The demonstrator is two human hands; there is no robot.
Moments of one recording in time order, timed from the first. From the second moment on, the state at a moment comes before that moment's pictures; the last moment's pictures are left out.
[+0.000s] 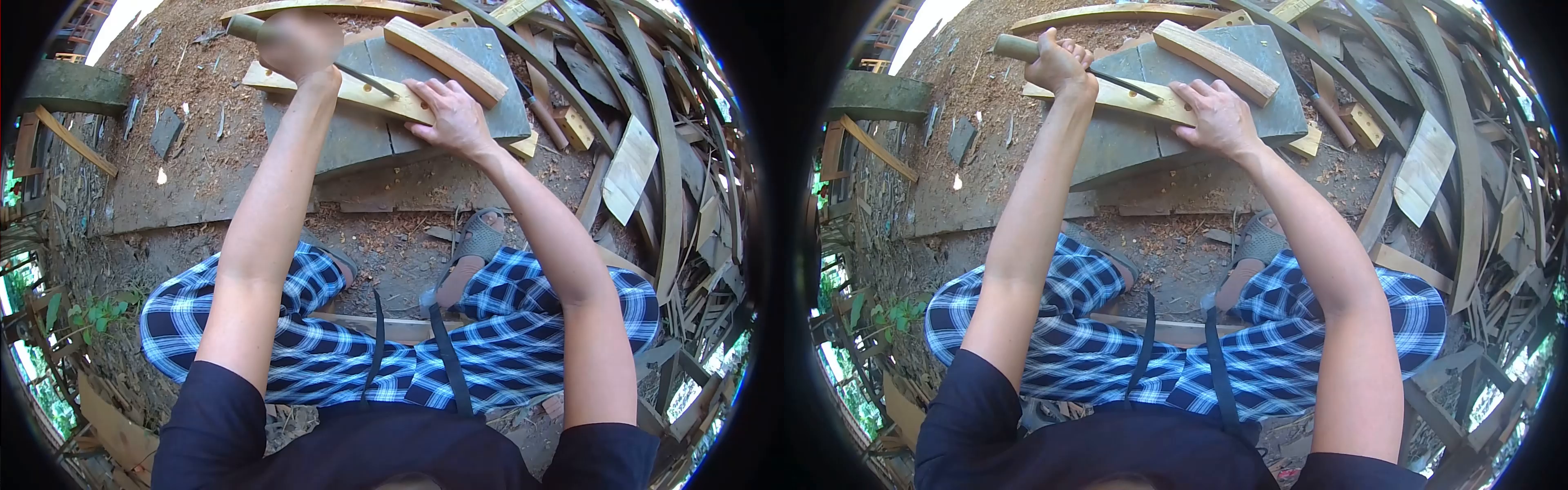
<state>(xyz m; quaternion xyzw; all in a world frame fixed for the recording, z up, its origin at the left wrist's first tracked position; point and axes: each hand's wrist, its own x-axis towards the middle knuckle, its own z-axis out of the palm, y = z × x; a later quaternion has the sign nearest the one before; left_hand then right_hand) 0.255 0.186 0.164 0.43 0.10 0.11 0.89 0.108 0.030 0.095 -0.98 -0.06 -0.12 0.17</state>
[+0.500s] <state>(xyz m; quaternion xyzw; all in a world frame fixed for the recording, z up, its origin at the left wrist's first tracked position) 0.226 0.141 0.176 0.64 -0.12 0.40 0.64 0.107 0.032 0.098 -0.98 -0.04 -0.10 0.17</state>
